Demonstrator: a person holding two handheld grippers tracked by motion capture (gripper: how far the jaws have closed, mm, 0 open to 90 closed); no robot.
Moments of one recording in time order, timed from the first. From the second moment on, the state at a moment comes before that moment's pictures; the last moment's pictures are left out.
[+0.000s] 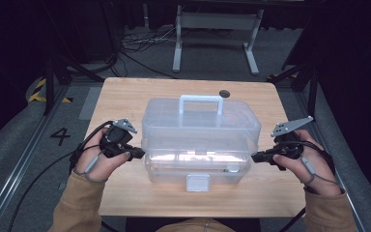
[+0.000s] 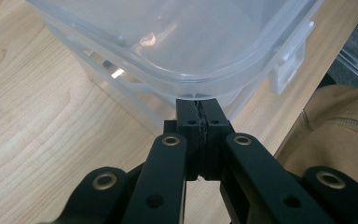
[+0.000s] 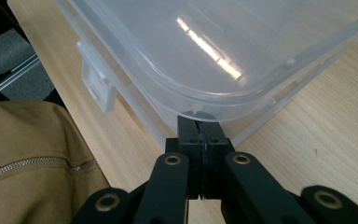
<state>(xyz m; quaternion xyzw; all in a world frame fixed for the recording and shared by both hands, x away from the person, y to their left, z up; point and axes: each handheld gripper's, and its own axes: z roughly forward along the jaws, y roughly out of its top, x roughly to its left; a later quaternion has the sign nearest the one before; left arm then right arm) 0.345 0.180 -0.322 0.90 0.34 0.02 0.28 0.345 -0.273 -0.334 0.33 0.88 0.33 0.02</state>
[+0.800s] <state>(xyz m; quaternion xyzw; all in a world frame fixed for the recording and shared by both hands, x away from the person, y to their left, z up) 0.347 0.173 -0.332 0.92 0.33 0.00 0.23 0.349 -0.268 -0.347 0.32 0.90 0.29 -0.01</state>
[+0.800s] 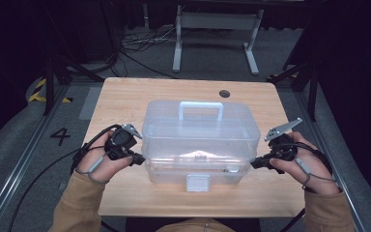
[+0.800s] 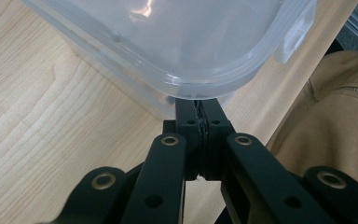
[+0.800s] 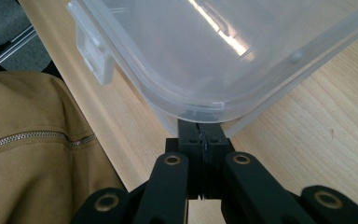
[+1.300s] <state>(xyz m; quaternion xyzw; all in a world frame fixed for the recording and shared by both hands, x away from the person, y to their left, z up) 0.348 0.171 -0.337 0.92 0.32 -0.01 0.21 0.350 -0.264 -0.352 0.32 0.91 0.26 -0.02</state>
